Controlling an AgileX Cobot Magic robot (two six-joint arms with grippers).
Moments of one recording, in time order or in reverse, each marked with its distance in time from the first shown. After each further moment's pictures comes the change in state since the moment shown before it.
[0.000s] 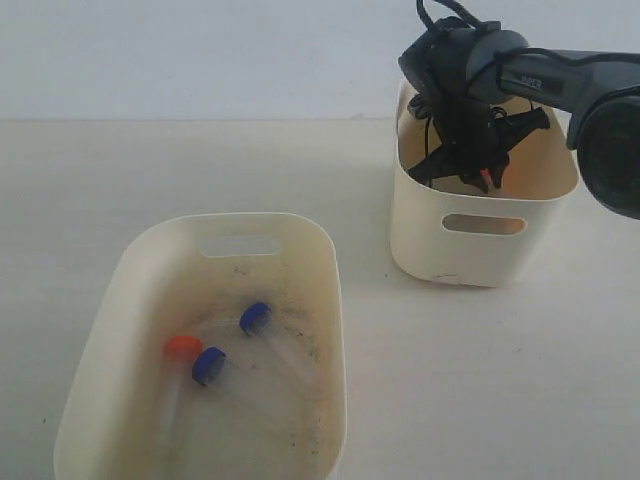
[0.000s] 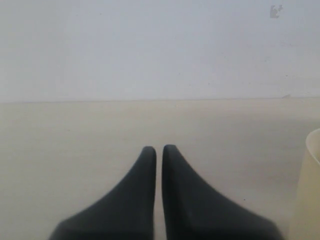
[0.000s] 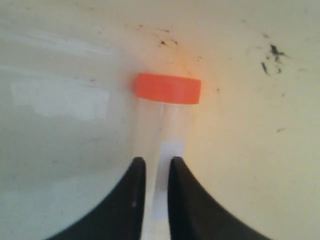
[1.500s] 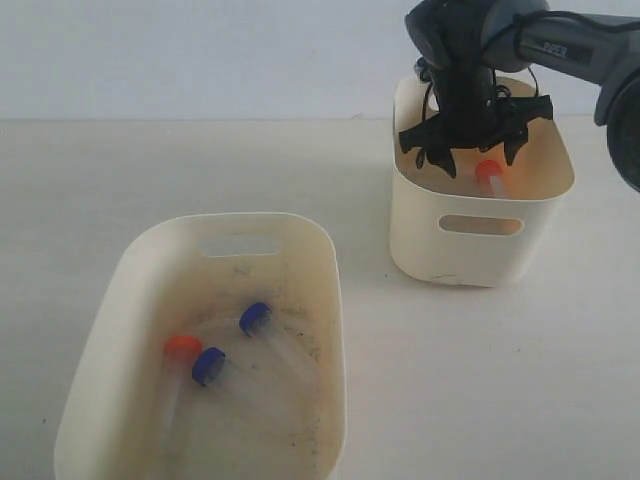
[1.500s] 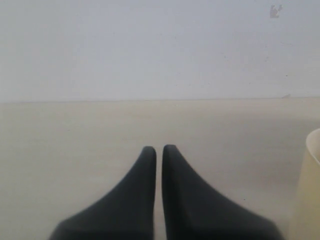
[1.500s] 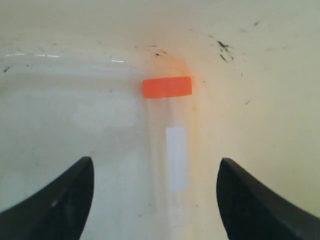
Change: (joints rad) left arm 0.000 0.000 0.000 0.000 0.000 0.000; right arm 0.003 -0.089 0.010 0.066 -0.010 0.163
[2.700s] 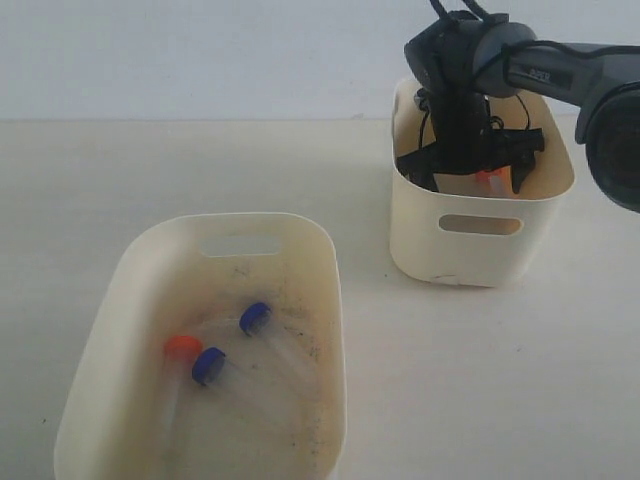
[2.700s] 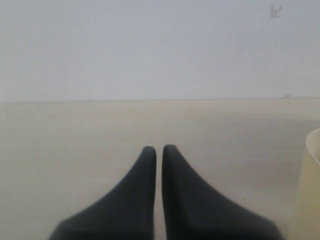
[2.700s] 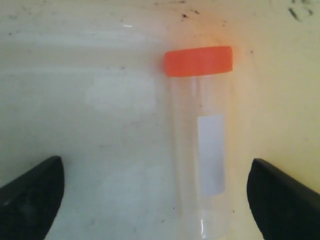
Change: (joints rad) left arm 0.000 0.000 0.000 0.000 0.000 0.000; right arm -0.014 0.073 -0.001 0.063 0.002 0.009
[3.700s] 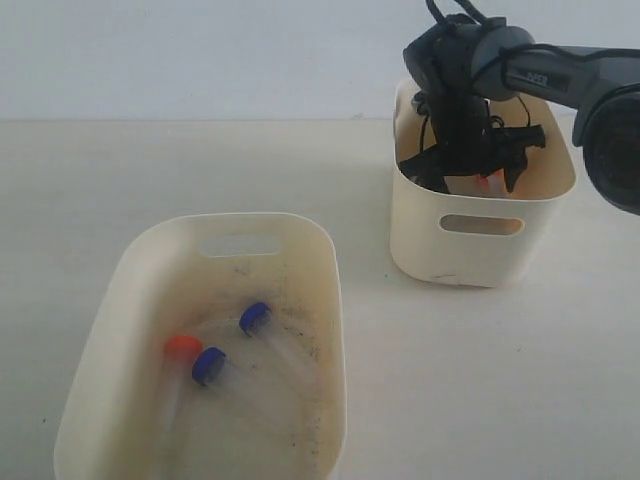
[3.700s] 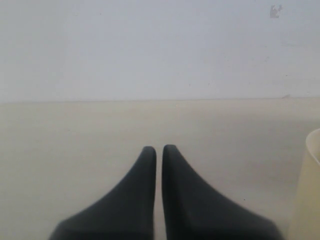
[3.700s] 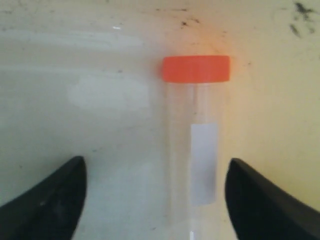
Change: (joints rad) left arm 0.000 0.000 0.000 0.000 0.000 0.000; right arm 0.000 0.008 -0.002 -0.020 0.000 -0.051
